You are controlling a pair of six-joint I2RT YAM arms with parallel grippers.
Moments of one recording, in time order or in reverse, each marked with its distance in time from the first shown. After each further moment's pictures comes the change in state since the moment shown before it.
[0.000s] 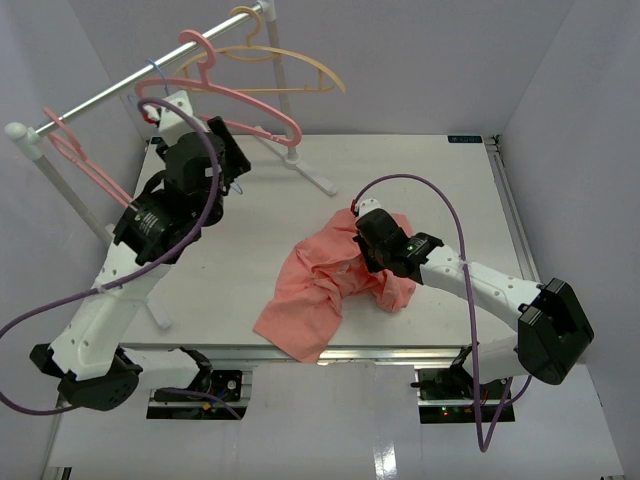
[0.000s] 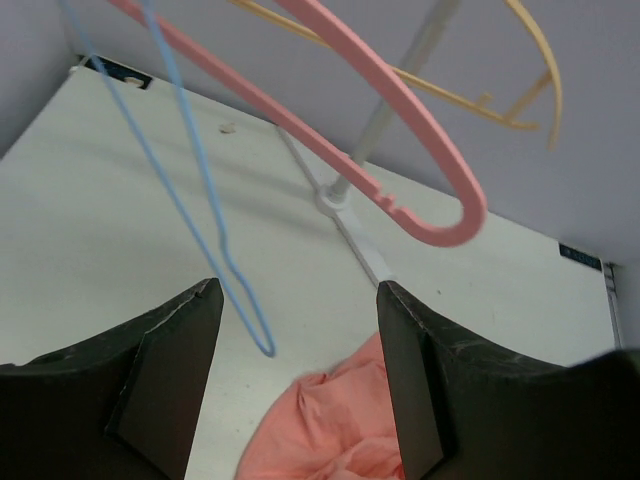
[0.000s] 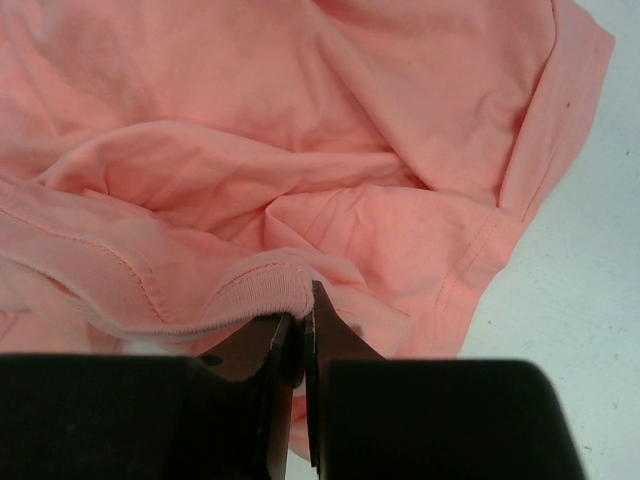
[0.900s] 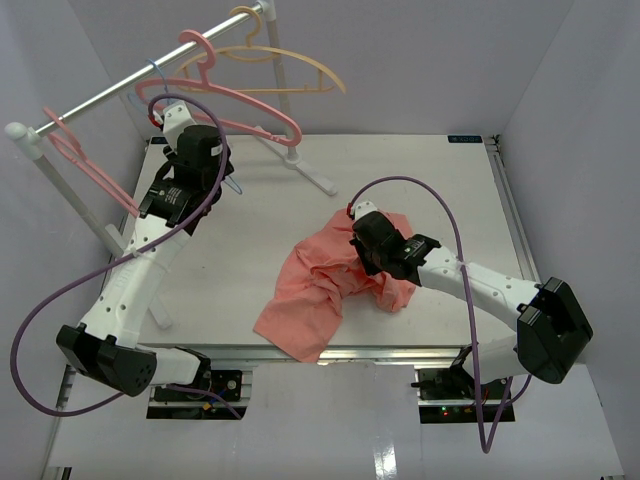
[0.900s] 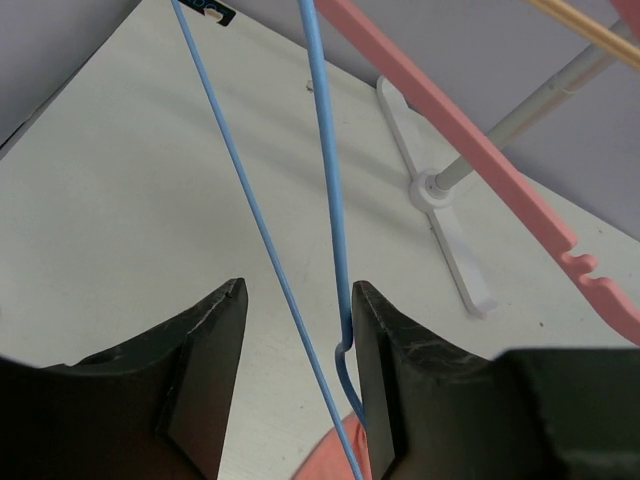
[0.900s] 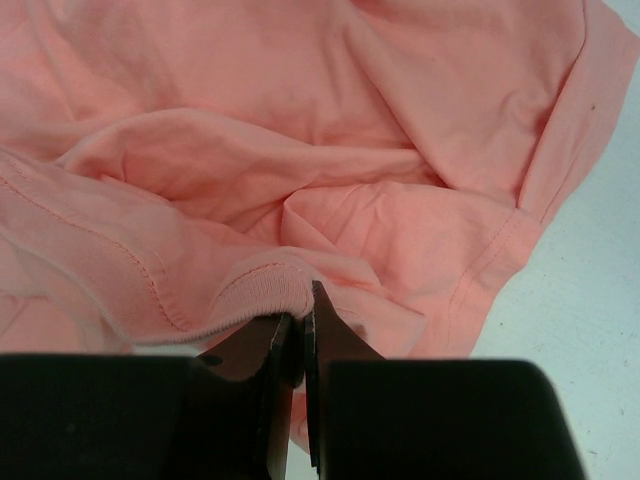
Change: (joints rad) left arm 0.345 0.045 -0.236 0.121 0.170 -0.031; right arm 0.026 0.010 0.000 -0.002 -0.009 -0.006
